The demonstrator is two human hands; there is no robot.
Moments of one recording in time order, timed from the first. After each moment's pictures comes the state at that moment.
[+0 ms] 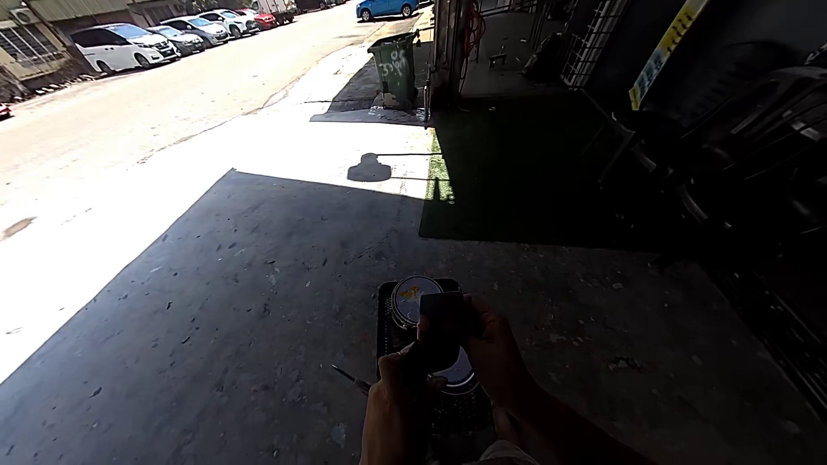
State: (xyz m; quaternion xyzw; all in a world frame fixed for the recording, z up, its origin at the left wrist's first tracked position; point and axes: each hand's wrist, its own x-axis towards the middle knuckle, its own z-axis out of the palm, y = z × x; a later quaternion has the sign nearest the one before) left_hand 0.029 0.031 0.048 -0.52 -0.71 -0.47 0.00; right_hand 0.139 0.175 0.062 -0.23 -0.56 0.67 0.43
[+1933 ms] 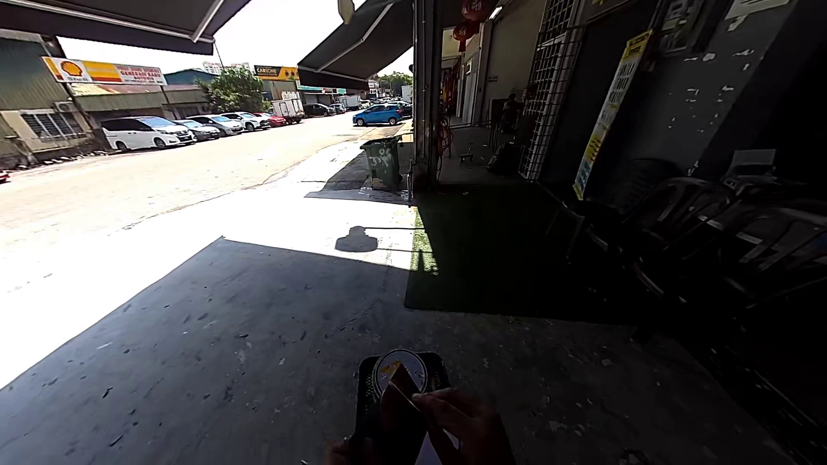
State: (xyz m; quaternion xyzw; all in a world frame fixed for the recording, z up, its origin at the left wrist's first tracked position) left_hand 0.051 0.037 0.068 -0.32 -0.63 -0.71 -0.07; right_hand 0.165 0.164 0.064 -0.17 -0.86 0.19 0.43
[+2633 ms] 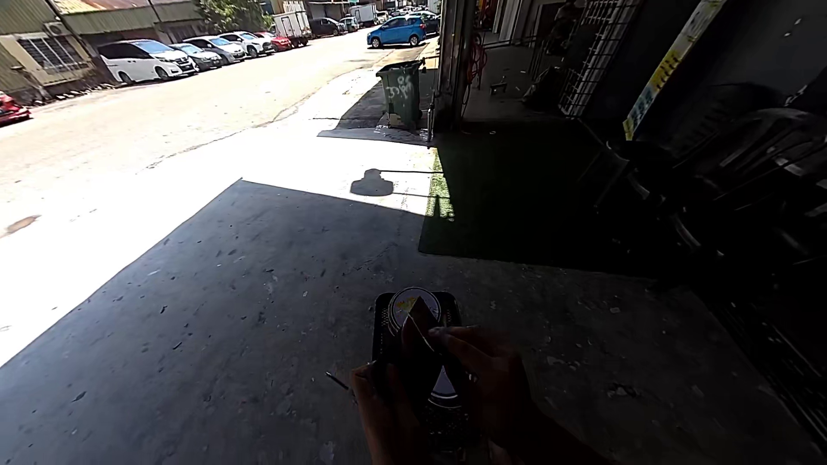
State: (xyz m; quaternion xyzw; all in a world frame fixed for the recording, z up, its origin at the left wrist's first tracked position) left_hand 0.067 0.032 0.063 -0.30 -0.62 -0.73 -0.01; right_hand 0.169 0.152 0.060 -0.16 -0.86 0.18 0.46
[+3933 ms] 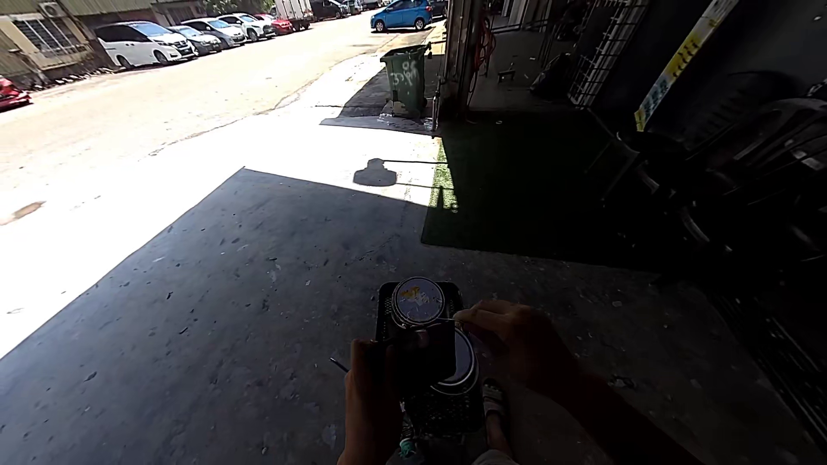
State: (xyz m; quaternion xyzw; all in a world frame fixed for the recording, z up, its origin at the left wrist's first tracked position) left_hand 0.010 0.021 0.043 -0.43 -0.66 -0.61 -0.04; right_hand 0.188 0.211 0.077 -0.18 -0.93 0.15 0.28
